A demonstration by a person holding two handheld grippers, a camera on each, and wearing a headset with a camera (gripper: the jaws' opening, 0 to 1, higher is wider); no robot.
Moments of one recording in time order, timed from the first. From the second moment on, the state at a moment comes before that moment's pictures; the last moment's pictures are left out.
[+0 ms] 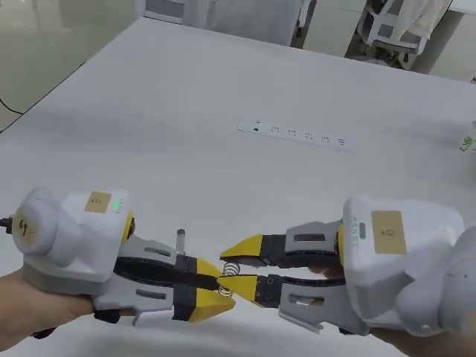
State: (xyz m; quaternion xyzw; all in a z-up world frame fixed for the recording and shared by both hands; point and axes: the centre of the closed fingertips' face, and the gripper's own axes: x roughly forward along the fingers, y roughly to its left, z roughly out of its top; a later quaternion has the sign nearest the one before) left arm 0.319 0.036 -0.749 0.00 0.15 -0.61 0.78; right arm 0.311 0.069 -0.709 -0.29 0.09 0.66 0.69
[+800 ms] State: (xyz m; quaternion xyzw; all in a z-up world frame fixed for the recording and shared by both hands) left arm 0.325 0.053 -0.752 -0.01 0.16 -0.58 0.80; right arm 0.317 0.071 -0.713 -0.30 0.09 0.65 0.69
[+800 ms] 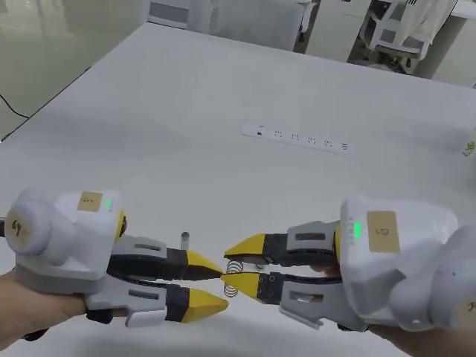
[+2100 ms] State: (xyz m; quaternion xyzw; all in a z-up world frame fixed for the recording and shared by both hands) left arm 0.335 0.138 -0.768 -0.03 0.18 -0.46 0.87; right arm 0.343 0.071 -0.730 -0.29 0.09 0.62 0.72
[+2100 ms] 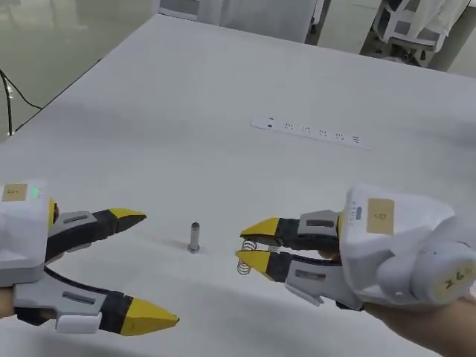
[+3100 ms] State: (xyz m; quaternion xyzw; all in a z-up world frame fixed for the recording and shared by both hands) left arm 0.339 0.158 -0.764 -0.04 0.18 -0.43 0.88; right arm 0.391 0.127 -0.726 -0.26 0.08 0.61 0.74
